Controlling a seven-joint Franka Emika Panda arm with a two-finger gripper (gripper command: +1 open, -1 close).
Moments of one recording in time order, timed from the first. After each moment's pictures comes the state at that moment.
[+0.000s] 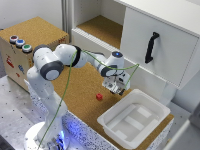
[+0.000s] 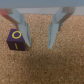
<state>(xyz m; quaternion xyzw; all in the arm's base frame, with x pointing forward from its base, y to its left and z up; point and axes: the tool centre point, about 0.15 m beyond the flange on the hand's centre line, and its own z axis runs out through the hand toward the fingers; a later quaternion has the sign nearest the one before) 0.433 -0.186 0.249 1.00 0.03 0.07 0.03</state>
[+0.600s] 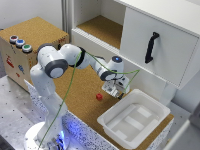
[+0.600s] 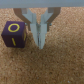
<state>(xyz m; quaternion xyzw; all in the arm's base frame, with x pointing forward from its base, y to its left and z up) 0.451 -0.180 0.215 1.00 0.02 0.07 0.02</state>
